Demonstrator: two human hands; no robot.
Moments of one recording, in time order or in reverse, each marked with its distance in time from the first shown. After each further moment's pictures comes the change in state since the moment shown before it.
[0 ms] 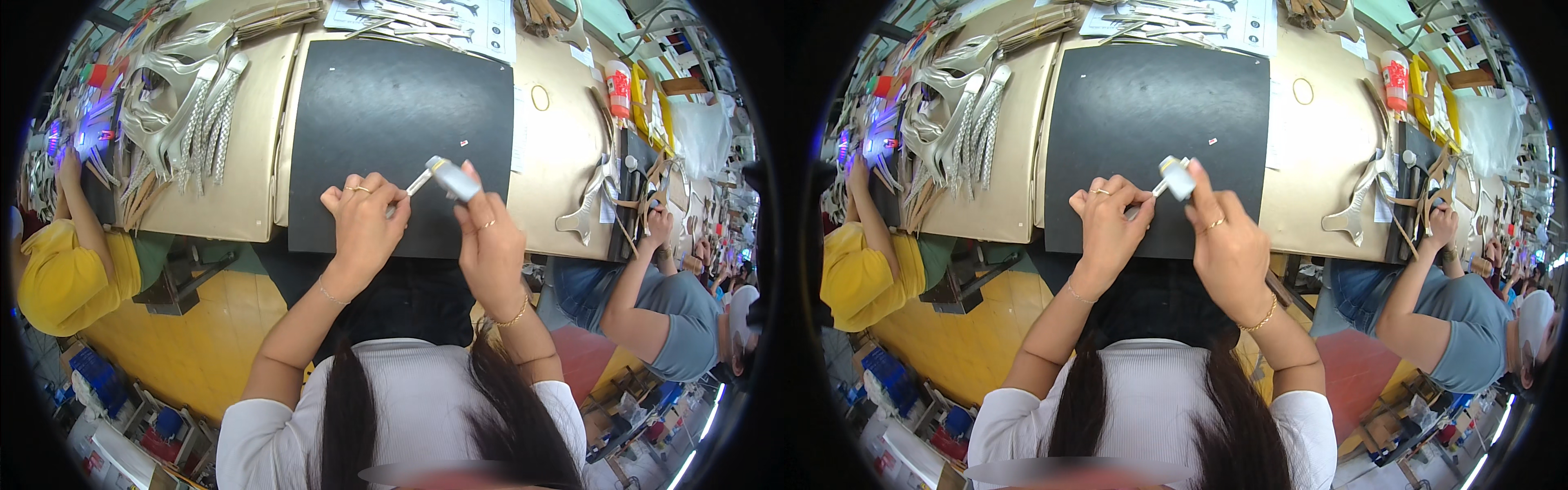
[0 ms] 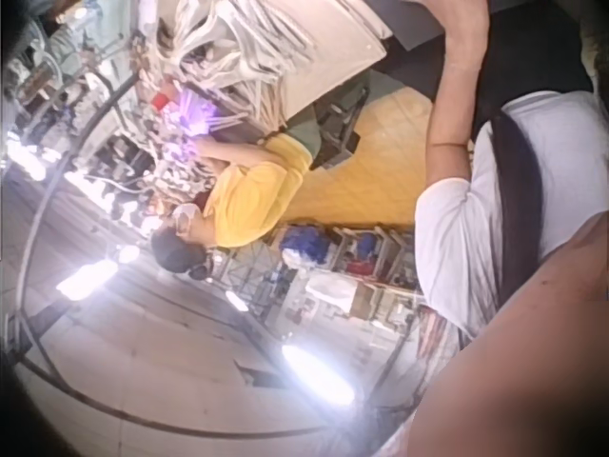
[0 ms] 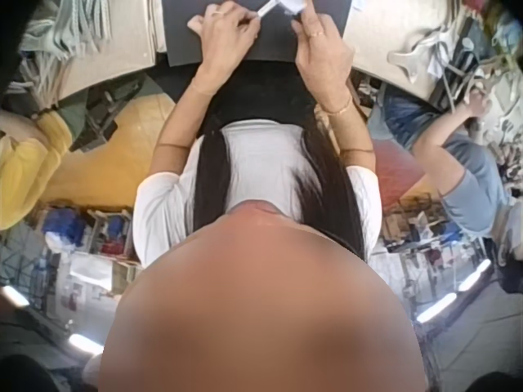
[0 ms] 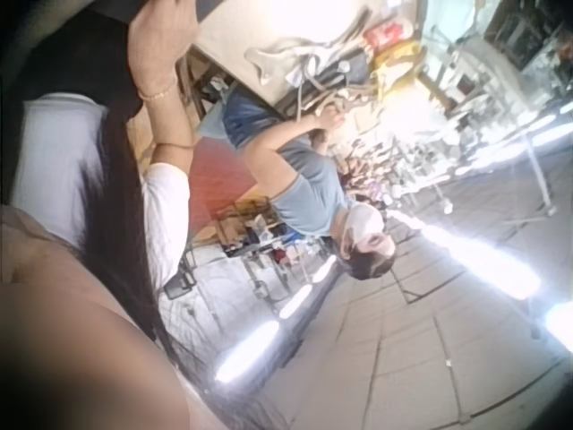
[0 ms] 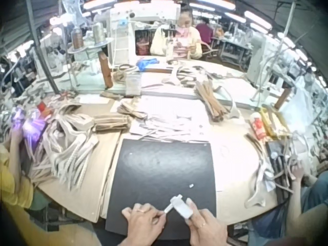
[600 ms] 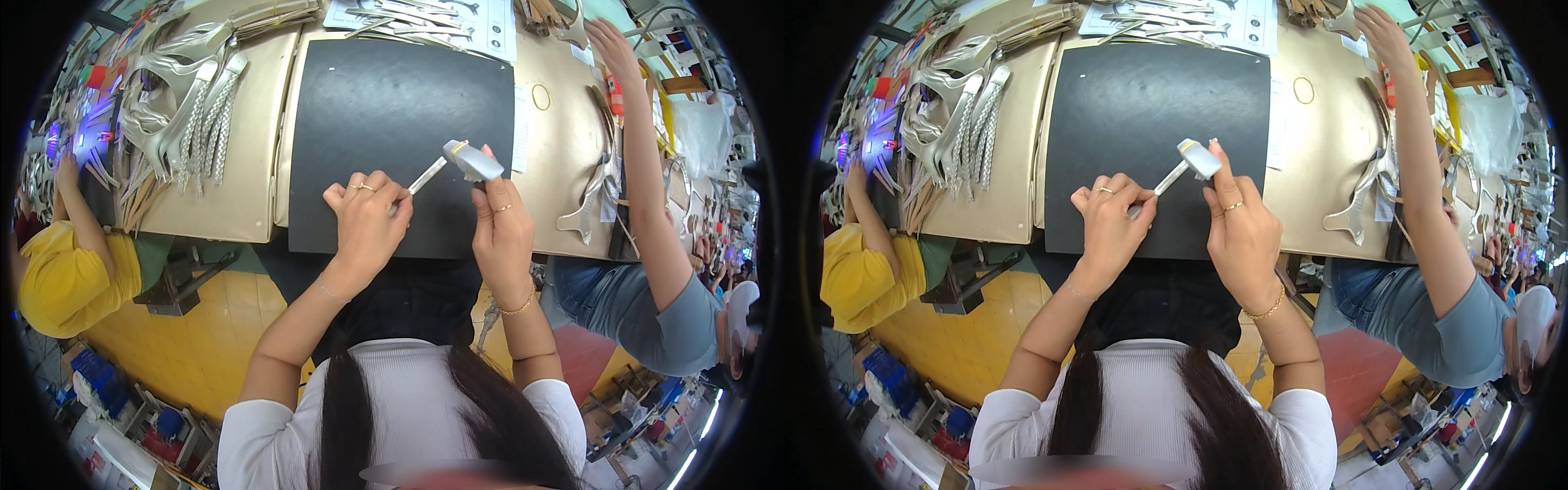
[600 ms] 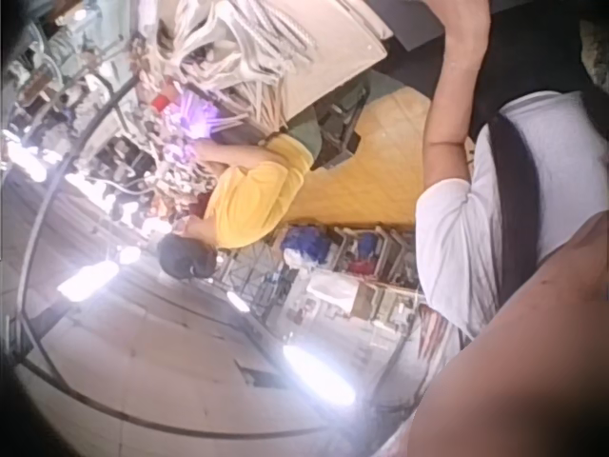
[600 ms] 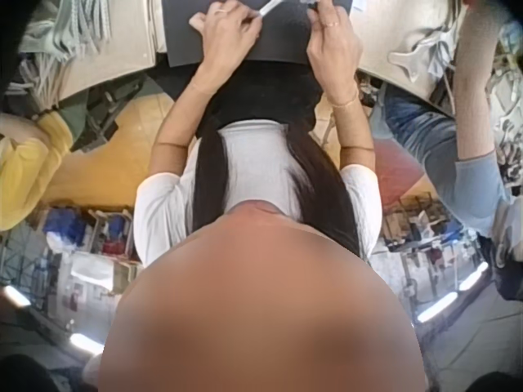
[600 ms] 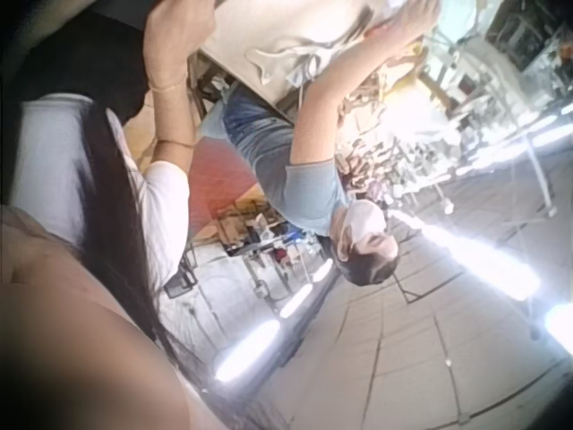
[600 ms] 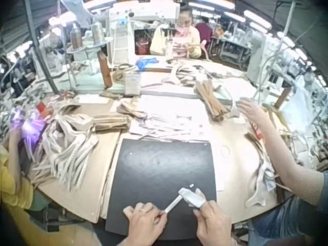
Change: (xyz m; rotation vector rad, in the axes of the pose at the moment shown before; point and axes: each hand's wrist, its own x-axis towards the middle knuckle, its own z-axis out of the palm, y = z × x) left_hand 0.003 -0.001 0.001 0.018 0.007 0.062; right_hand 0.008 0.018 0.002 0.036 0.094 0.052
